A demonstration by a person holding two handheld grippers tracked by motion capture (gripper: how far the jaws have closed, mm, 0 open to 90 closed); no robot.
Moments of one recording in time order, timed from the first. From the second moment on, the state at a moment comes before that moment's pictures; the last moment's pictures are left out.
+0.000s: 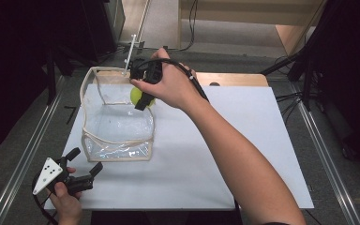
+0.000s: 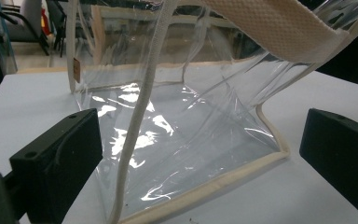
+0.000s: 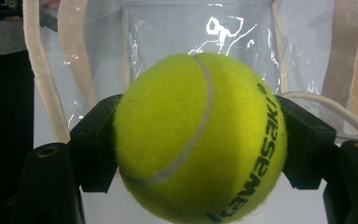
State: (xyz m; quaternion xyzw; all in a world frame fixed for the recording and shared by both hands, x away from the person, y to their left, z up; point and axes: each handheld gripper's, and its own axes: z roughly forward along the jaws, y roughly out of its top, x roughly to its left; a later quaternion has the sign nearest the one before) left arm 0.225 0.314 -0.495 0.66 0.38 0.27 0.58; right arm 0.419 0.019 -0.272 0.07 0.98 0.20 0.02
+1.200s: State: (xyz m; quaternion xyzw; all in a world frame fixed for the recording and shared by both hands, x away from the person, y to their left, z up) left arm 0.225 0.315 -0.495 0.66 0.38 0.27 0.59; right arm 0.420 0.049 -0.291 0.05 0.98 0.20 0.01
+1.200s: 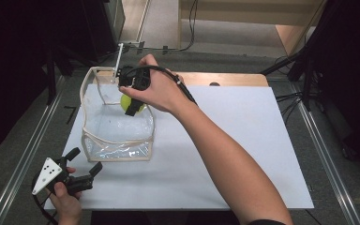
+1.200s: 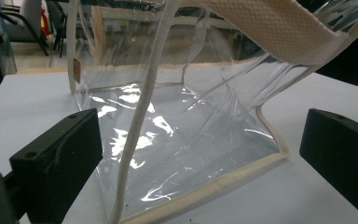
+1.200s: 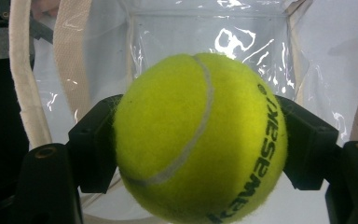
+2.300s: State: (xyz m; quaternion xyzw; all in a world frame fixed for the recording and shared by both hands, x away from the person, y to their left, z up) left arm 0.225 0.315 -0.495 0.66 0.38 0.27 0.58; right arm 0.415 0.012 -0.285 0.08 0.97 0.23 0.03
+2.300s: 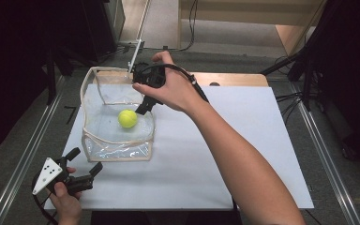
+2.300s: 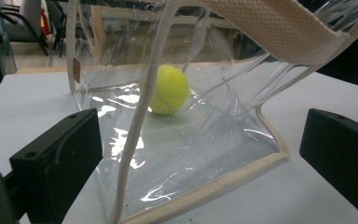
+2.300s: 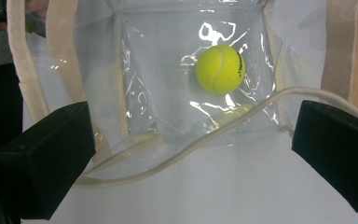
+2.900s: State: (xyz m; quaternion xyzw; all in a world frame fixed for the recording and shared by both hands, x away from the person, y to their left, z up) left arm 0.225 0.315 -0.495 0.66 0.38 0.27 0.58; right arm 0.413 -0.011 -0.298 0.09 0.97 0.22 0.02
